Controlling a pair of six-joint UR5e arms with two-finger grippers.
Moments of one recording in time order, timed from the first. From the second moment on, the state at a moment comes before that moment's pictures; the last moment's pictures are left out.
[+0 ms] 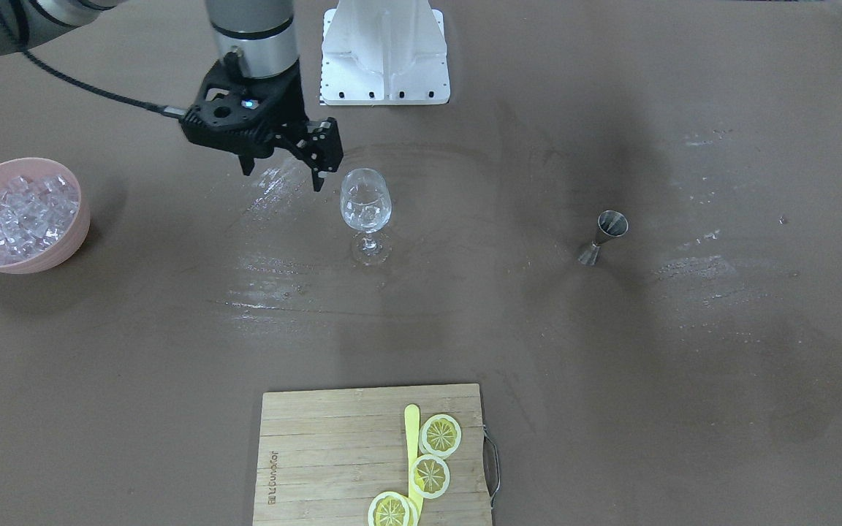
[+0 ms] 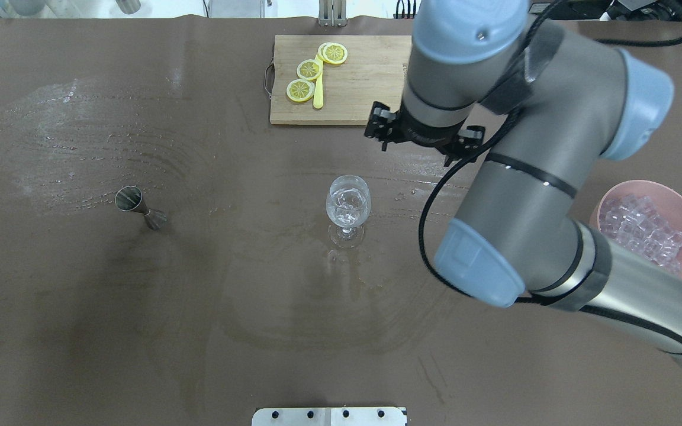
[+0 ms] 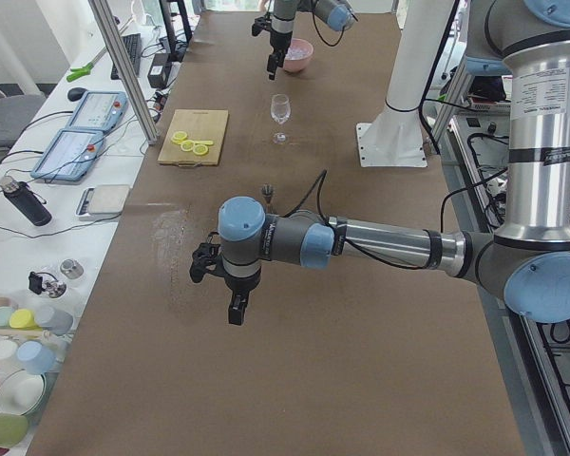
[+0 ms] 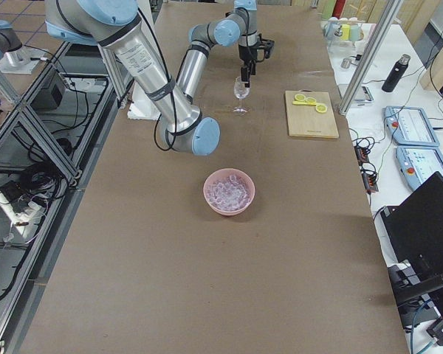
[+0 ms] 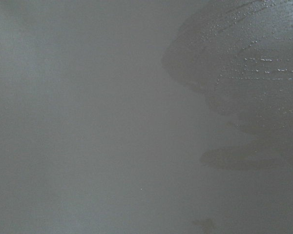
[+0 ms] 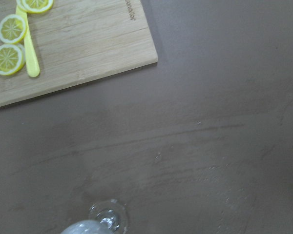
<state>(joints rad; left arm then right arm) -1.54 -1.51 -1.75 -1.60 -2.28 -0.02 0.75 -0.82 1.95 -2.03 1.92 1.25</state>
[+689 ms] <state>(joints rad) -1.55 -1.43 -1.81 -1.58 -2.29 -0.03 1.14 -1.18 1.96 -1.89 2.18 0.61</state>
